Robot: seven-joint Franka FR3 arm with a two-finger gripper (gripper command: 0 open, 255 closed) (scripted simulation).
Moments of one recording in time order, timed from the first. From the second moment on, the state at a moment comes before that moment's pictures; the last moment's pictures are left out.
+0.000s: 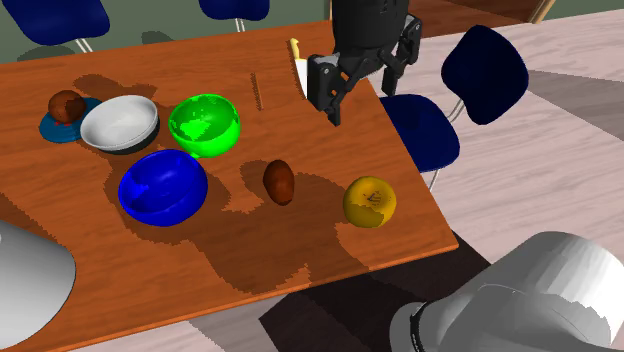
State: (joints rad) arm 0.02 -0.74 -0.06 -2.41 -0.12 1.63 0.12
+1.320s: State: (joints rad) arm -0.42 -0.74 -0.45 -2.91 0.38 1.93 0.70
